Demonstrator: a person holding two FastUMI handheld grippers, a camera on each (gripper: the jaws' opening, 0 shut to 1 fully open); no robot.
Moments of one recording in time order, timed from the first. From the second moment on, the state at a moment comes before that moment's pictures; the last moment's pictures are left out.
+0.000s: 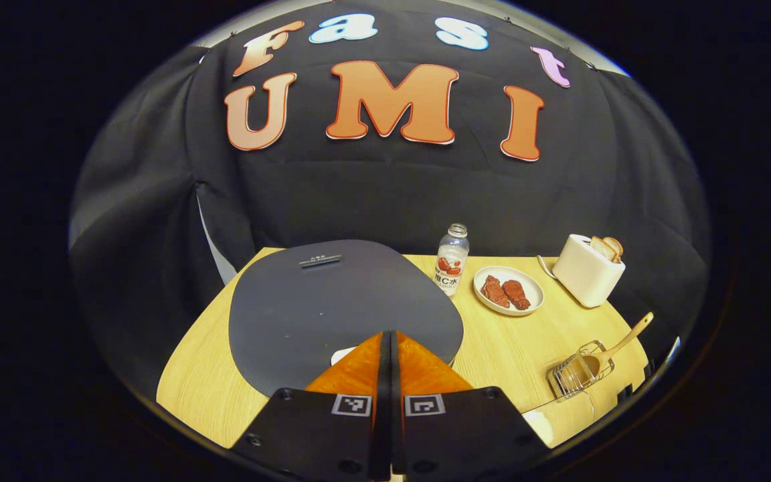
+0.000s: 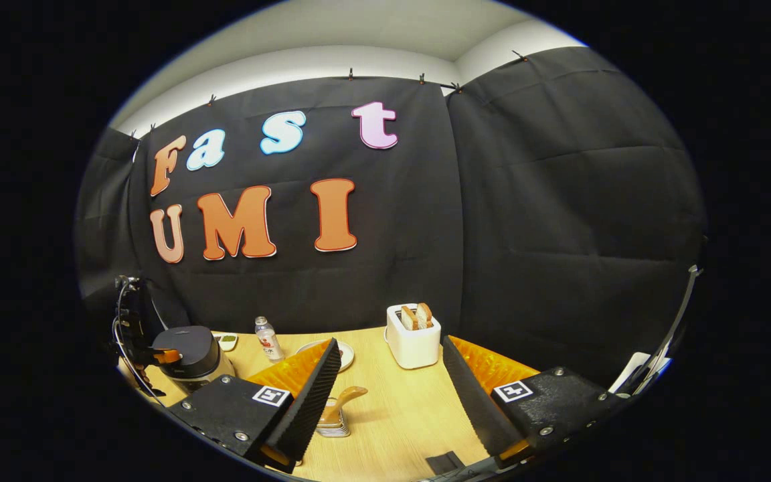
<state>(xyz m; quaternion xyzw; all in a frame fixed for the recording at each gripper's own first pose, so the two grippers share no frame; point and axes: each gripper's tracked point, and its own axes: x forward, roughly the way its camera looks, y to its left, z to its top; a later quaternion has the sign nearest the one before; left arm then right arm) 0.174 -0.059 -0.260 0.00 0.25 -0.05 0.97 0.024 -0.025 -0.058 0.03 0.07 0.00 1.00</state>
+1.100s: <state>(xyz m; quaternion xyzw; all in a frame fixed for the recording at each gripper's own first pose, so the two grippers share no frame) 0.152 -0.044 -0.137 0.05 0.15 -0.03 0.99 -0.006 -0.036 -0.060 0.08 0.06 0.00 0.99</state>
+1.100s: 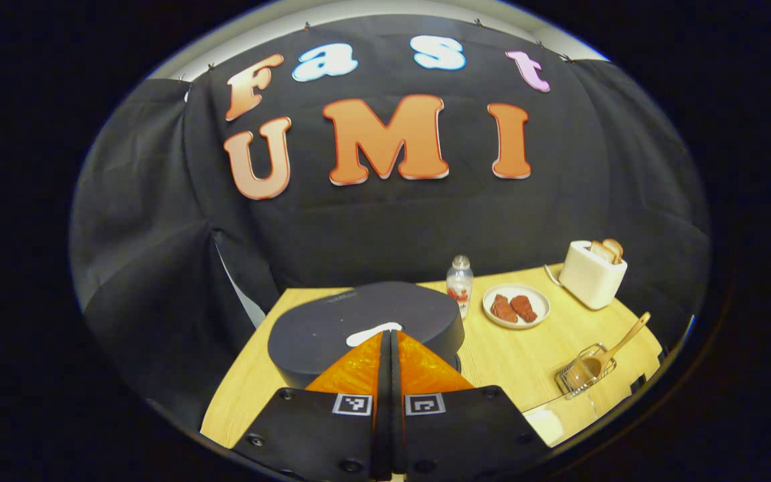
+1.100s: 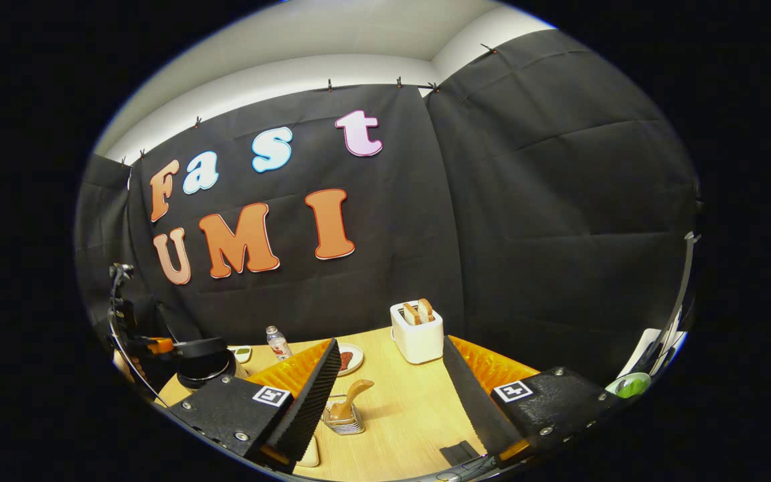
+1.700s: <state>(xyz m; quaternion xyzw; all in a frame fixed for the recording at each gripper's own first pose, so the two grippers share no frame) 0.056 0.007 -0.020 0.02 0.03 0.03 1.00 0.038 0.014 -0.118 0.11 0.11 0.05 0.99</state>
